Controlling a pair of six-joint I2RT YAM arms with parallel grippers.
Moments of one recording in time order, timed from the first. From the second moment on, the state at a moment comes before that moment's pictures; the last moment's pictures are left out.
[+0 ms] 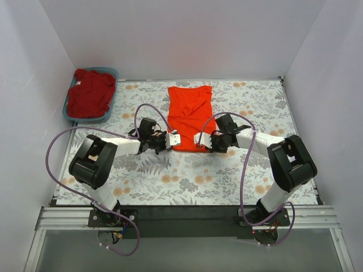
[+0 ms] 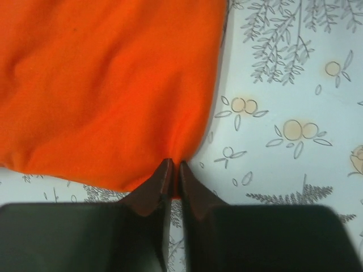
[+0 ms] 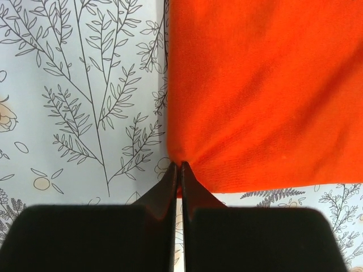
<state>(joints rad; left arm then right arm) -0.44 1.71 0.77 0.10 0.63 0.91 0.50 1.66 0.92 -0.39 -0.38 -1.12</state>
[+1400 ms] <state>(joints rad) -0.36 1.52 1.23 -0.56 0.73 0.85 0.50 1.46 1.27 -0.89 -0.45 -1.06</state>
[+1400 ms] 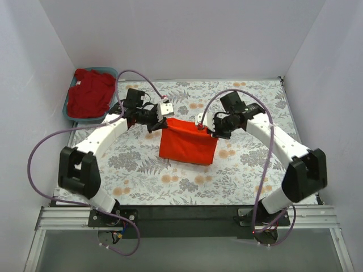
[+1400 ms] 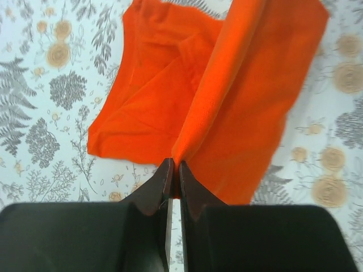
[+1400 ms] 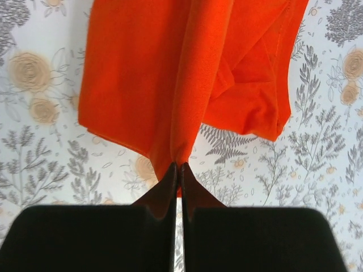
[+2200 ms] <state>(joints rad) -0.32 1.94 1.20 -0.27 0.70 0.80 0.40 1.99 1.43 -0.74 -0.49 -1.10</state>
